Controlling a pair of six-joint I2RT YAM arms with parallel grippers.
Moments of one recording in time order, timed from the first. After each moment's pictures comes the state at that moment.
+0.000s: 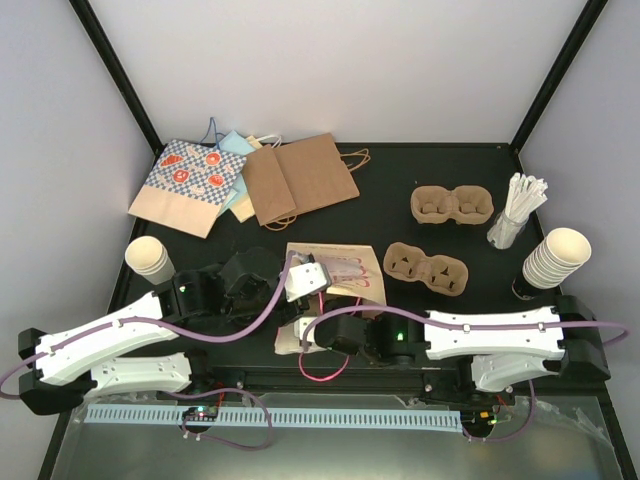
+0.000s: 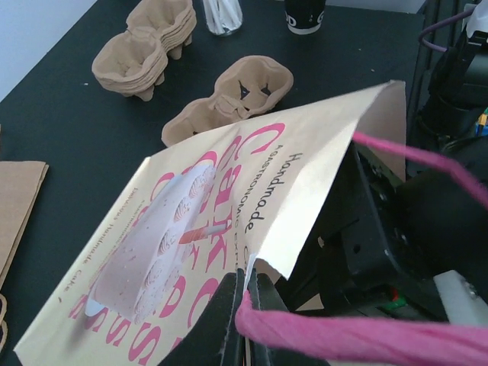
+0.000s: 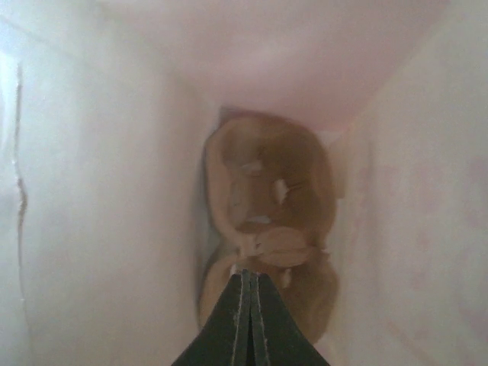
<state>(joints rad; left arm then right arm) -1.15 0.95 1.05 -0.69 -0.03 0.10 1.49 1.28 0.95 -0.56 0.62 -0.50</state>
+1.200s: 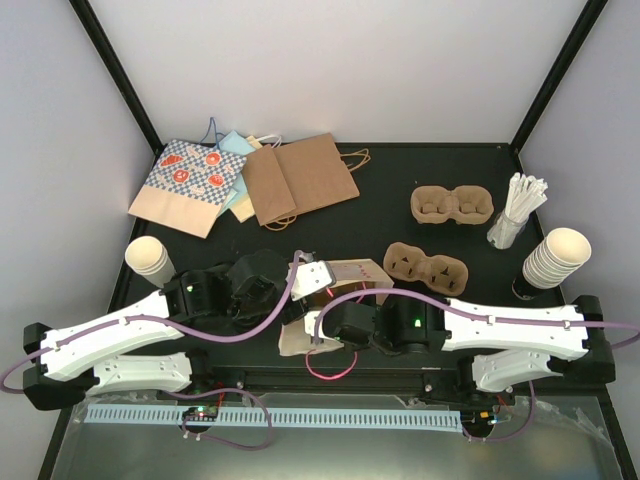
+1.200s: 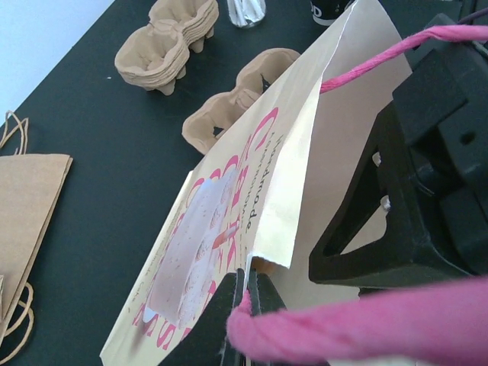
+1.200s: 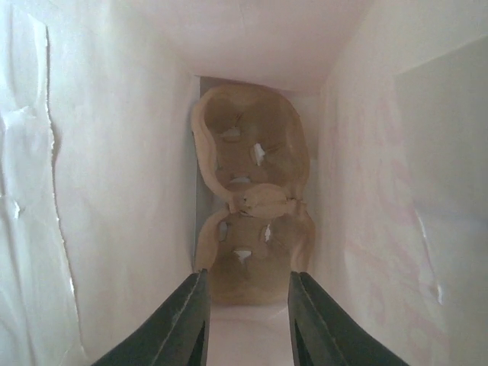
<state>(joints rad) -1.17 0.98 1.06 -0.68 -0.13 0.10 1.48 1.25 1.17 -0.94 0.48 -0.41</state>
